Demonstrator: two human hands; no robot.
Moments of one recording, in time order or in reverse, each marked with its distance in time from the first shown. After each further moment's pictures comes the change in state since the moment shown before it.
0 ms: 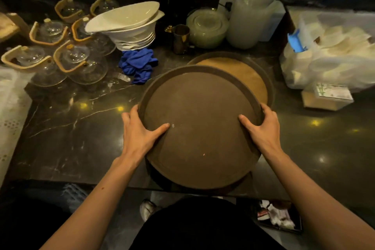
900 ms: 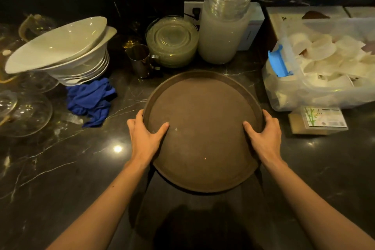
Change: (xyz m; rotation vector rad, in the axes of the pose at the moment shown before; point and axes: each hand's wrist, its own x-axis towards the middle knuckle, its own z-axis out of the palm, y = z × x) left_hand 0.130 0.080 0.126 -0.052 -0.081 -0.038; right_hand 0.140 0.040 -0.009 -0.081 0.100 0.185
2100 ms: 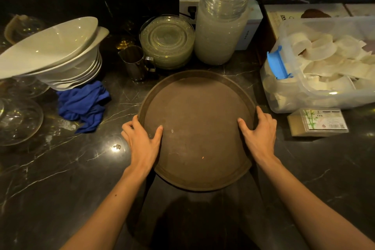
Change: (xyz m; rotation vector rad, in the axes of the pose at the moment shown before) left_hand 0.008 -0.013 0.019 0.165 0.072 0.045; right_hand 0.018 -0.001 0.020 -0.148 0.033 -0.093
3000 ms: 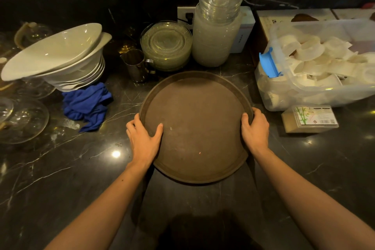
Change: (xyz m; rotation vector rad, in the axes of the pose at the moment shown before) left_hand 0.000 -0.011 0.008 -0.061 -0.006 0.014; right_hand 0.006 0.003 0.001 0.137 -0.007 0.097
